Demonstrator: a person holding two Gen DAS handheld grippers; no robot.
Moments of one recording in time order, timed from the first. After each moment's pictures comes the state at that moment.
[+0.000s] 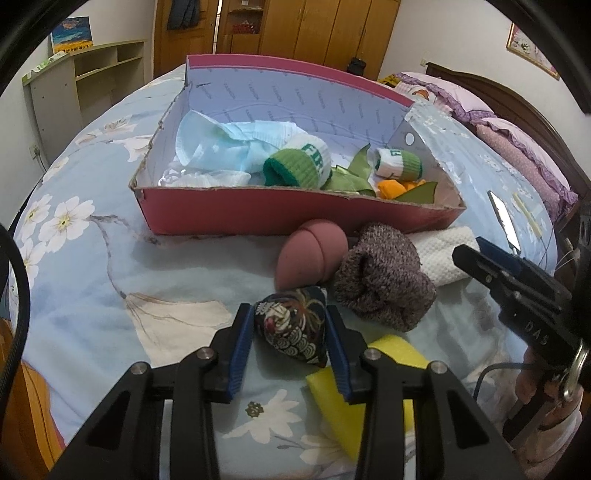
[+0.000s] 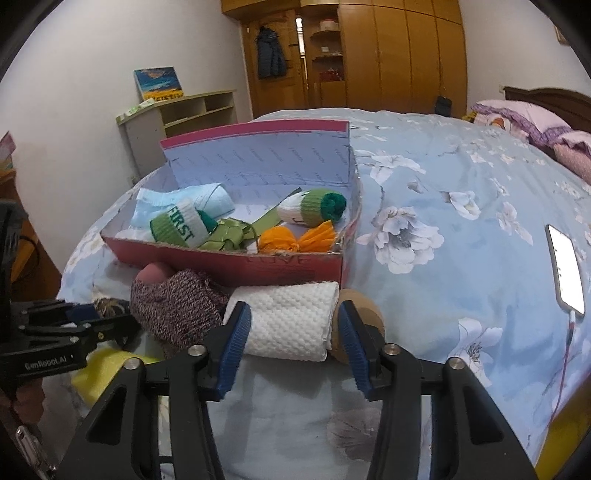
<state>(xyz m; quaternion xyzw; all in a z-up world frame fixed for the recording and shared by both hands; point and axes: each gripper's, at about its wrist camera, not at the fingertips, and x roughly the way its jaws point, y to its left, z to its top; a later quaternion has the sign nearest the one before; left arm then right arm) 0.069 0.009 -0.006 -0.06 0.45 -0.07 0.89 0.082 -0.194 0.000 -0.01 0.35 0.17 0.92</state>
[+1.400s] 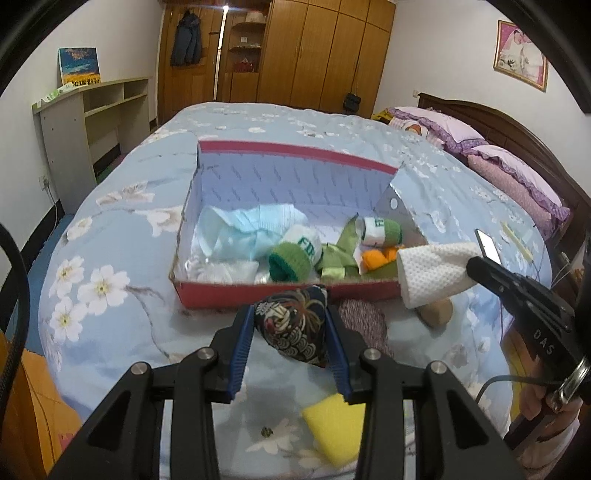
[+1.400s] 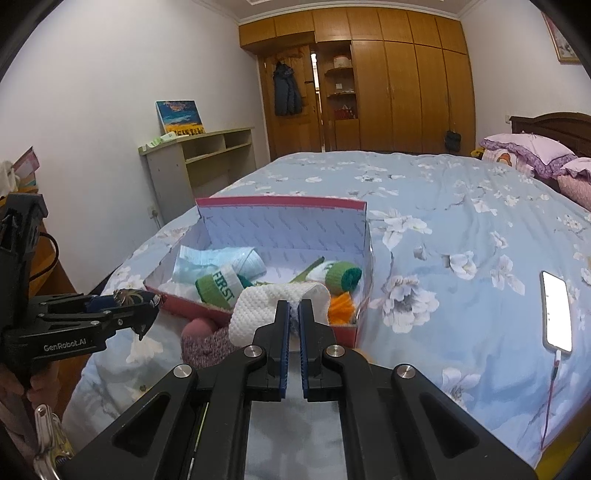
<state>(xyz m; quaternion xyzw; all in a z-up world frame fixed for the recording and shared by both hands) 0.064 0.018 0.059 -0.05 0.37 -0.06 0.92 0.063 -0.193 0.062 0.01 0.27 0.20 0.94</state>
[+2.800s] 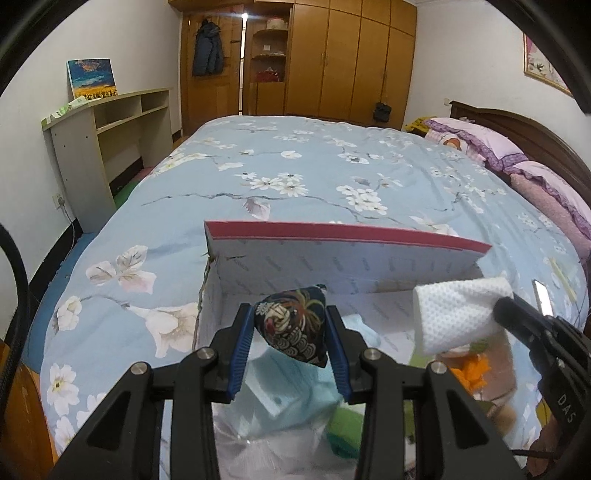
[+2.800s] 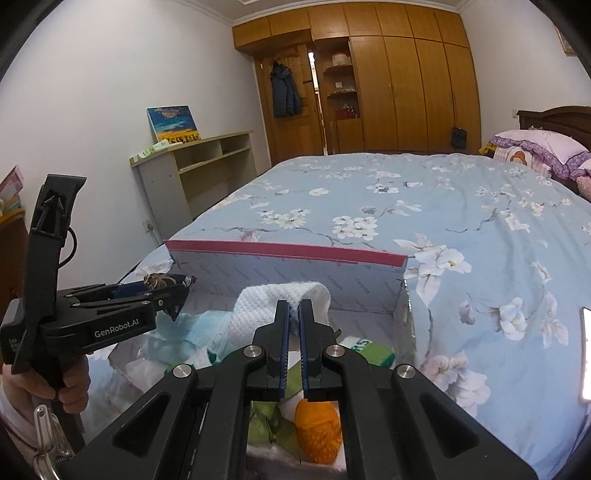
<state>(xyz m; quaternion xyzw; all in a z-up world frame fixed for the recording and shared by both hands) 0.212 0.041 0.058 -0.03 0.36 0.00 0.93 0.177 -0.150 0.063 0.02 0.27 0.20 0.94</state>
